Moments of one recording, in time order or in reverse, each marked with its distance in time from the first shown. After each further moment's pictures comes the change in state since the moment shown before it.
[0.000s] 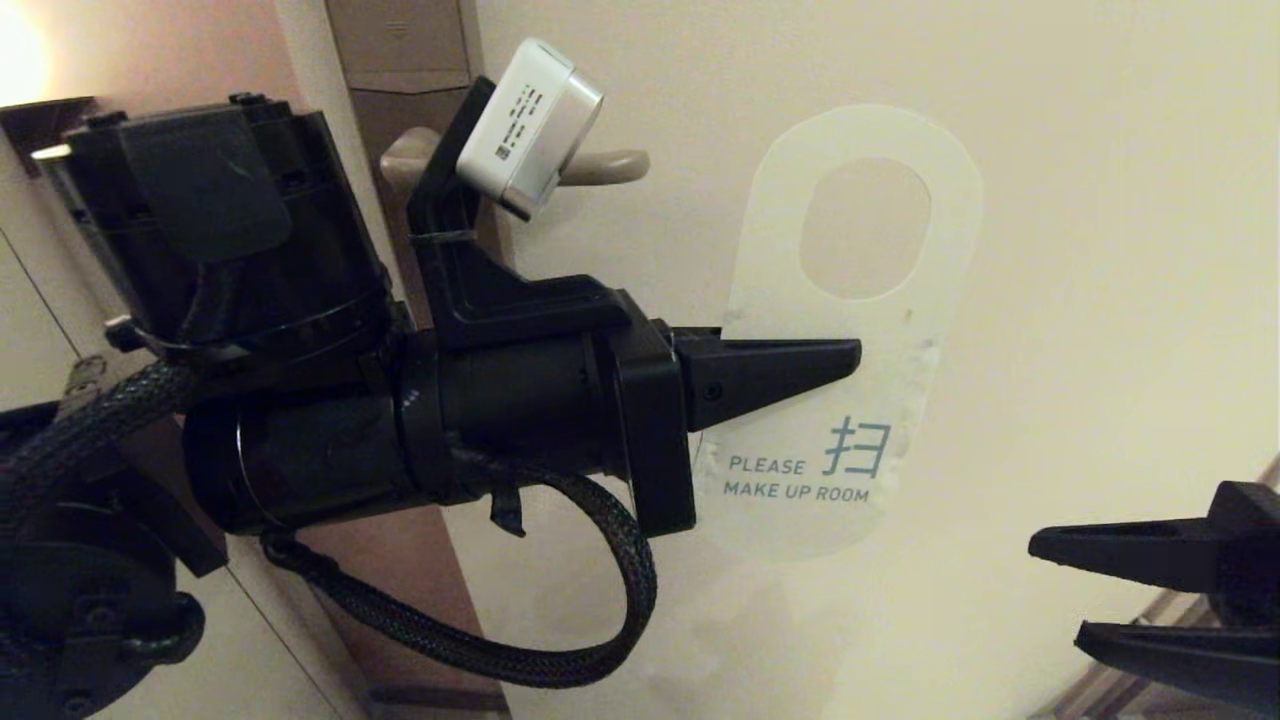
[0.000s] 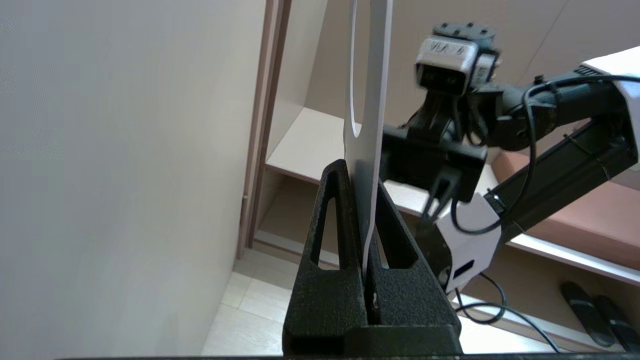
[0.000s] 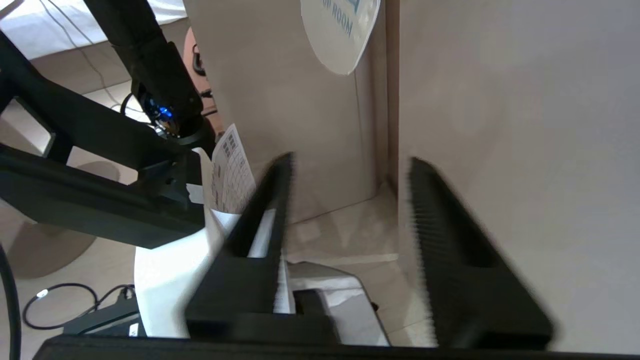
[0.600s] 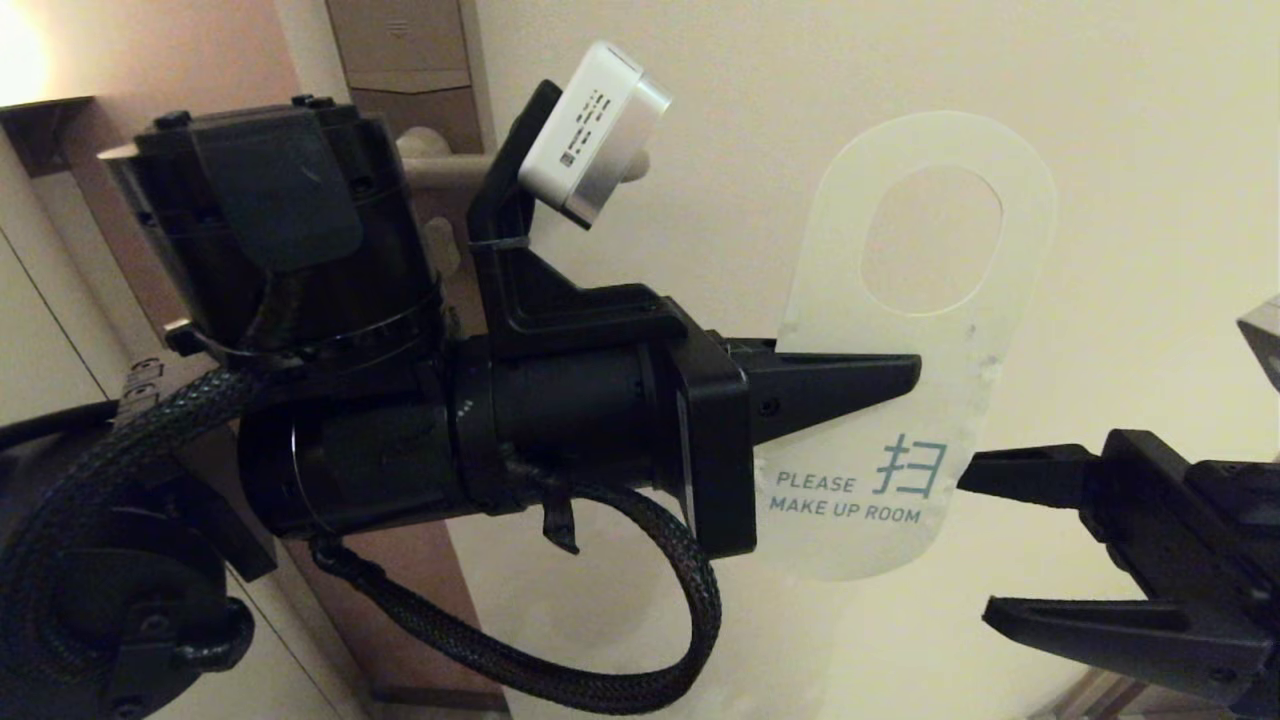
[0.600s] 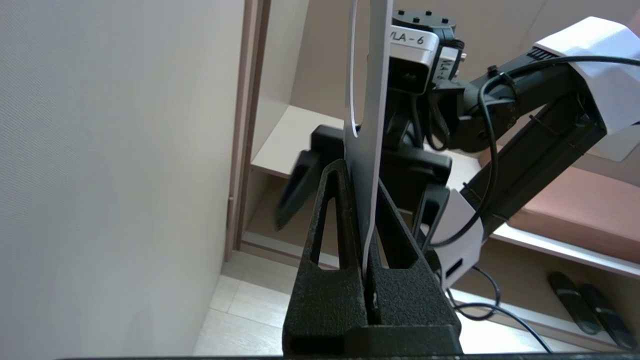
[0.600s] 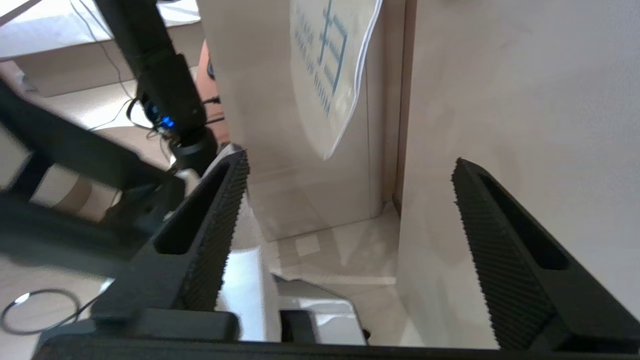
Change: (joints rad) left arm -0.037 0.038 -0.038 -0.001 0.001 0.004; right arm 0.103 0.169 -0.035 -0.207 -0.031 0.015
